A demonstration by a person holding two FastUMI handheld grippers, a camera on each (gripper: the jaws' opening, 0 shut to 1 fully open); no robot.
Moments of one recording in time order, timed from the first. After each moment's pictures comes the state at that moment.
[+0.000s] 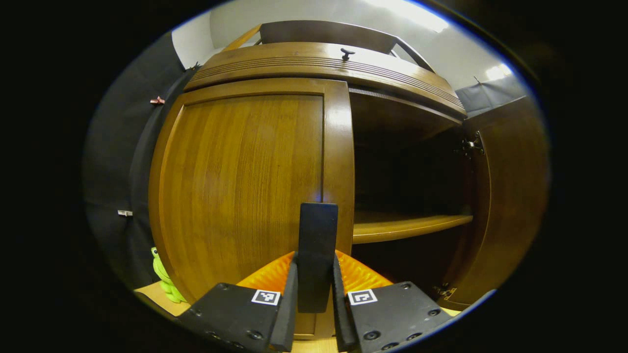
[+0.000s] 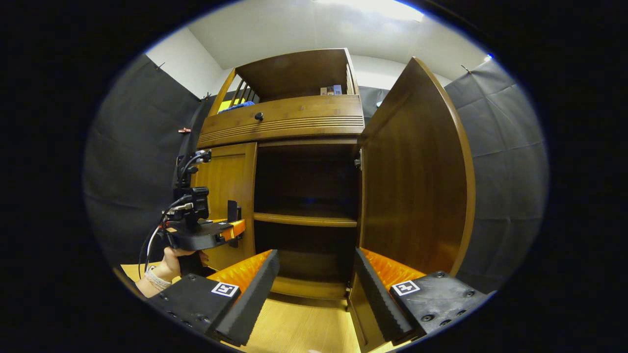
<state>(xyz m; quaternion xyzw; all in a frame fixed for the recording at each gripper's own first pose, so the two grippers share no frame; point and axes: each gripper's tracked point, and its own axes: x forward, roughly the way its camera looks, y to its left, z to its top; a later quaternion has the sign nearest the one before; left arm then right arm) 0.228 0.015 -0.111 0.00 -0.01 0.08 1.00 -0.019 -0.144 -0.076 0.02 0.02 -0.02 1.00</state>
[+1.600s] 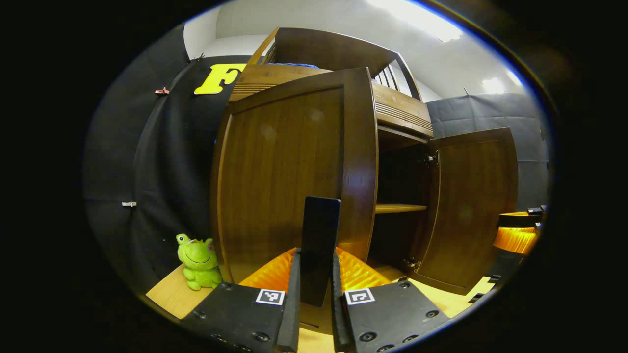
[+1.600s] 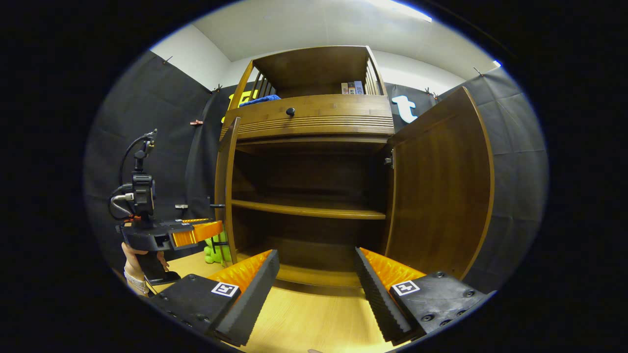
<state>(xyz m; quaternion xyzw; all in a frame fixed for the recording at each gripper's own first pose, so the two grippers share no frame) 0.060 0.049 -0.102 -0.05 0.03 0.01 1.00 -0.042 -0.062 -0.063 0.02 0.05 0.01 1.00</state>
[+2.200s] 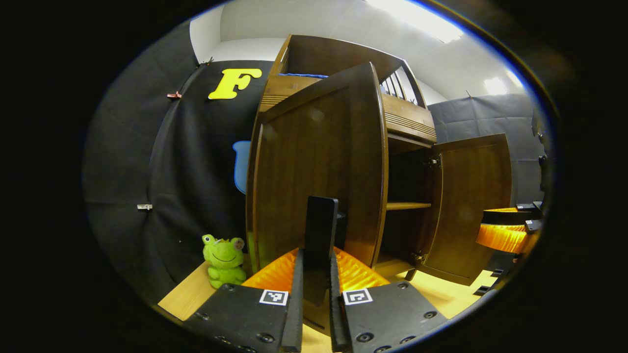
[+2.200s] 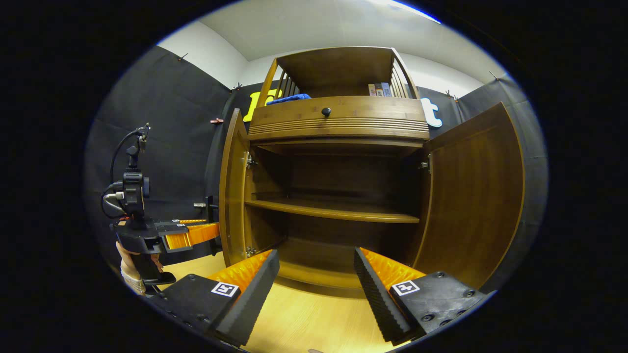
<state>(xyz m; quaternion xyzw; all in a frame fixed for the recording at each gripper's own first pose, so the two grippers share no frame) 0.003 0.099 -0.096 -0.04 0.03 0.03 1.00 -0.034 0.009 -0.062 0.01 0.05 0.06 1.00</state>
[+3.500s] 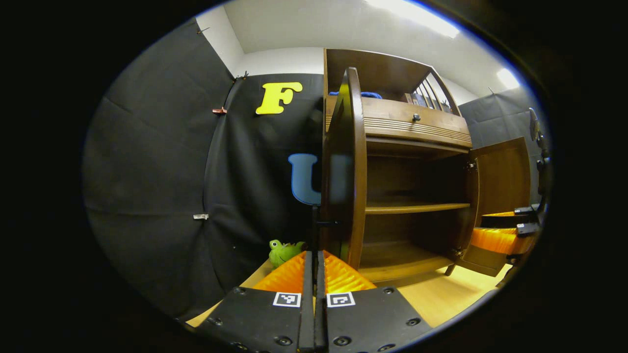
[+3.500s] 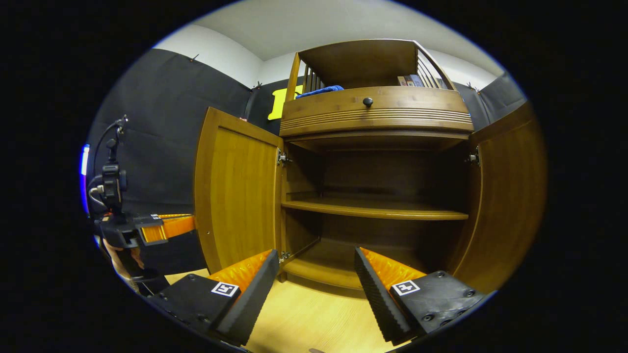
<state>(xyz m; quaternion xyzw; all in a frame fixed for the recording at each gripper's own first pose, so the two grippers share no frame) -0.091 0.179 -0.070 -0.02 0.02 0.15 0.99 -0.014 0.087 -0.072 0.03 0.06 0.12 0.99</state>
